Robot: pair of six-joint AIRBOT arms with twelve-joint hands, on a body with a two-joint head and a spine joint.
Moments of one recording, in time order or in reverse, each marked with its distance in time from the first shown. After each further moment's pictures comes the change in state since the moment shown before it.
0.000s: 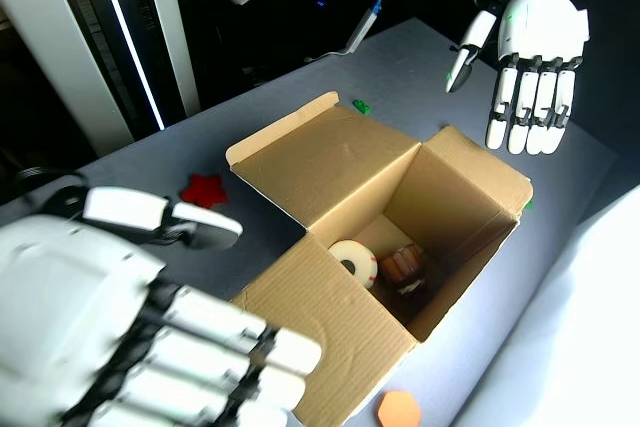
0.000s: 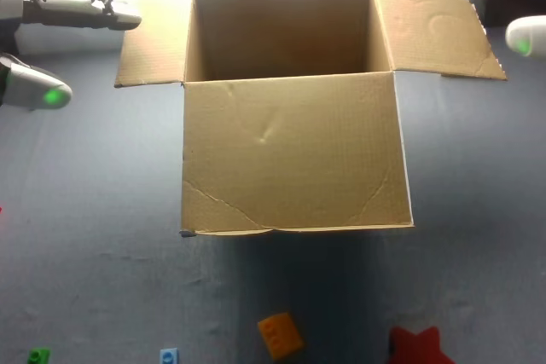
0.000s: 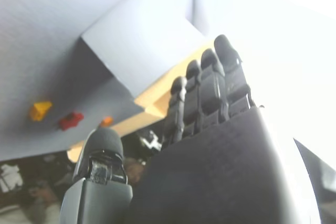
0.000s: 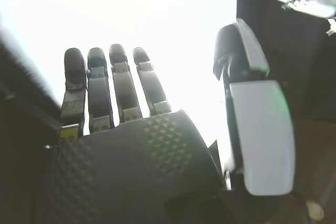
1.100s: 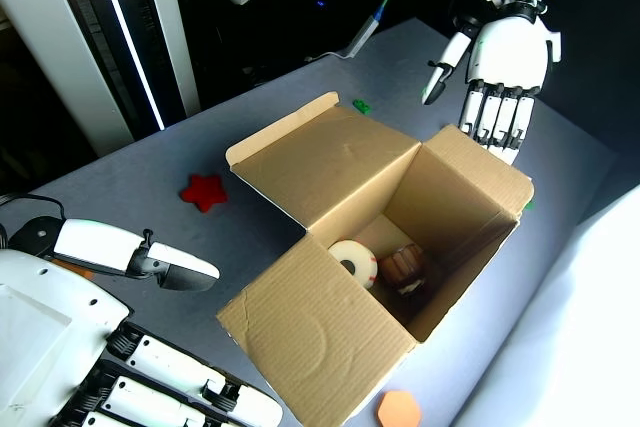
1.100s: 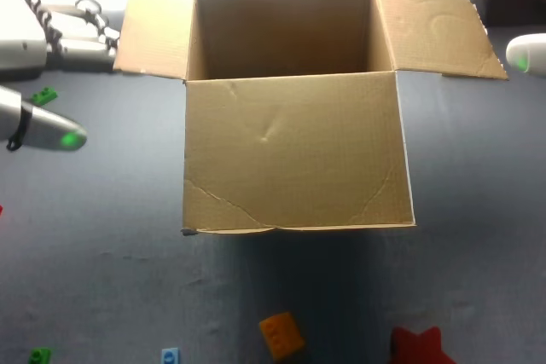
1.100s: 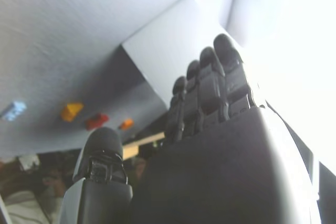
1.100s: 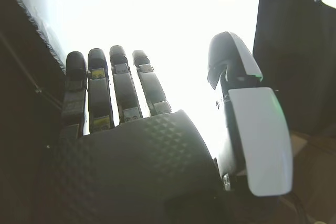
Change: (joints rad) left arm 0.132 -0.037 -0.001 -0.112 0.016 0.033; right arm -0.011 -0.017 -0.001 0.104 -0.035 -0.092
